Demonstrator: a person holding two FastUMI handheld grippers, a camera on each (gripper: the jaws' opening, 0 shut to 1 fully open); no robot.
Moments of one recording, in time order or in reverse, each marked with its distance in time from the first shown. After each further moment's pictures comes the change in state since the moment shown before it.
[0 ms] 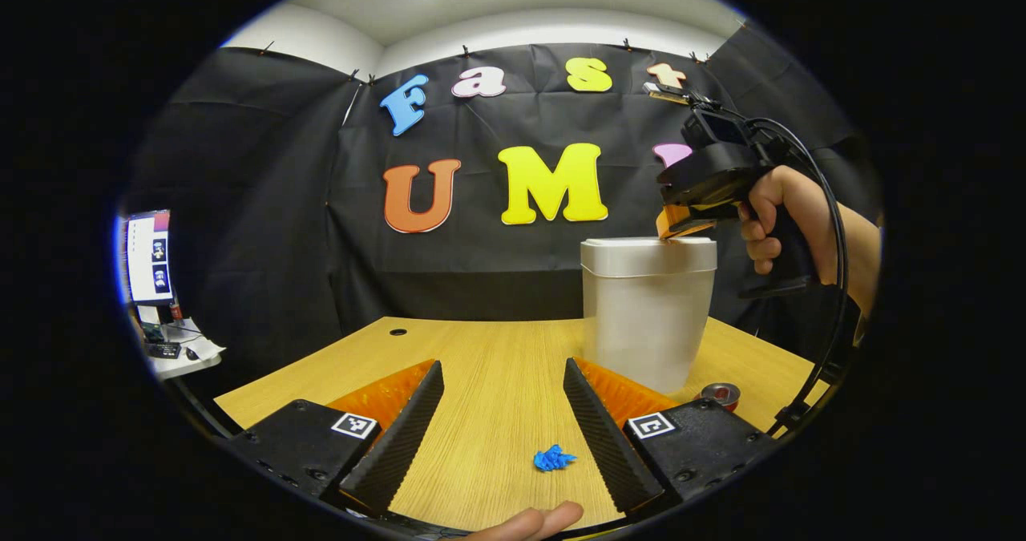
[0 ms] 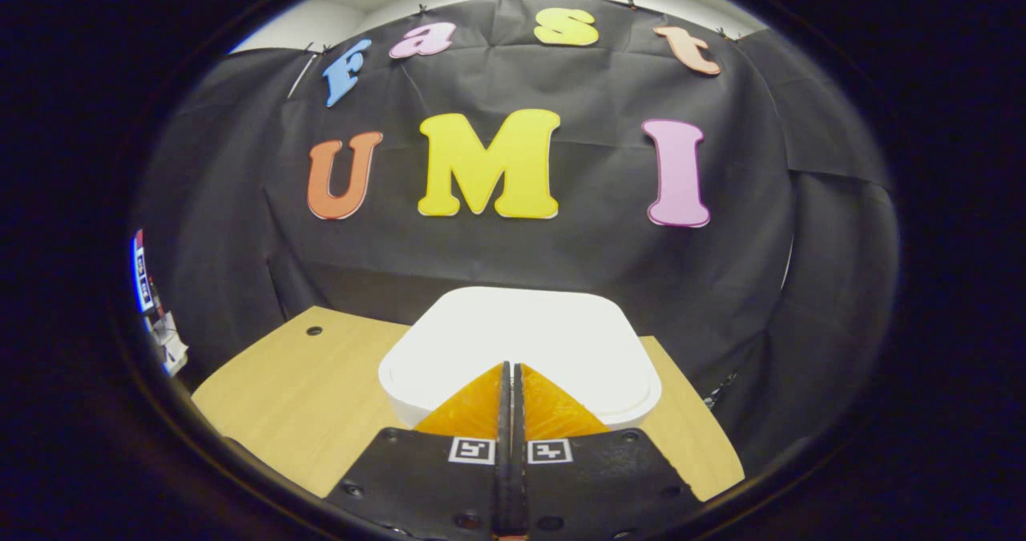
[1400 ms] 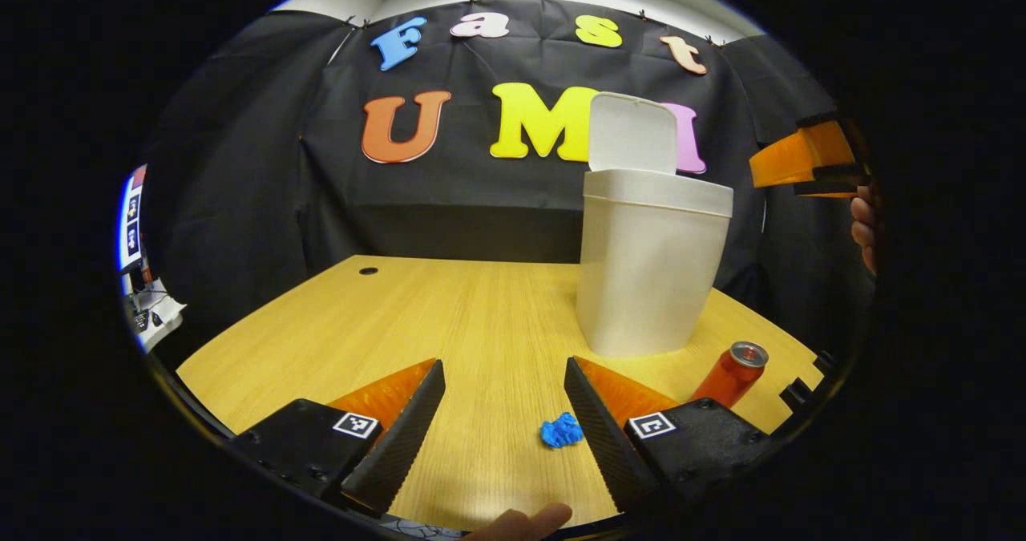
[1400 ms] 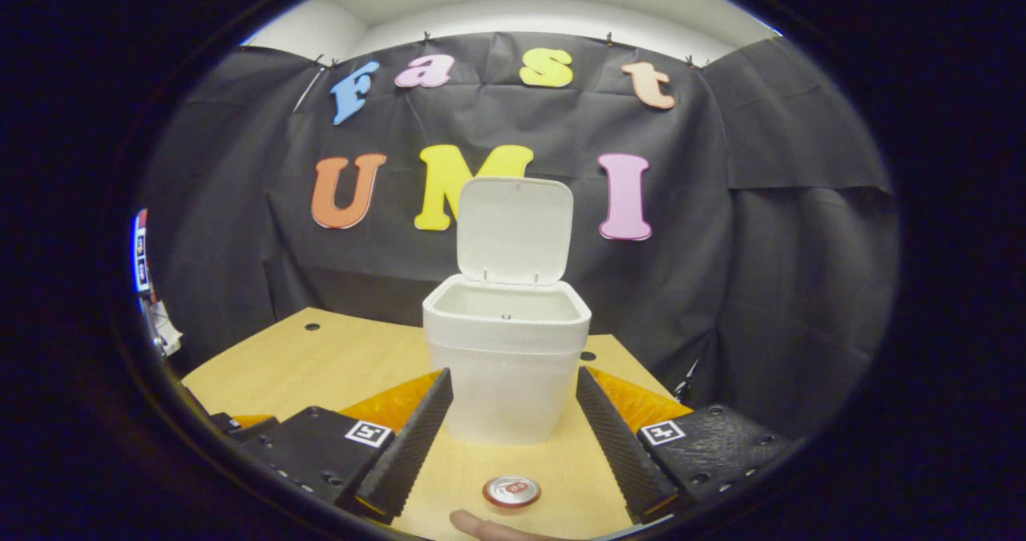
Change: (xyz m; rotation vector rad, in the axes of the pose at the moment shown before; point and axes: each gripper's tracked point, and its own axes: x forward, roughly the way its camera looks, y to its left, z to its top) left arm 0.035 -0.001 -0.084 -0.068 0.234 -0.166; right arm -0.149 0.005 -0.068 -0.032 -0.145 -0.074
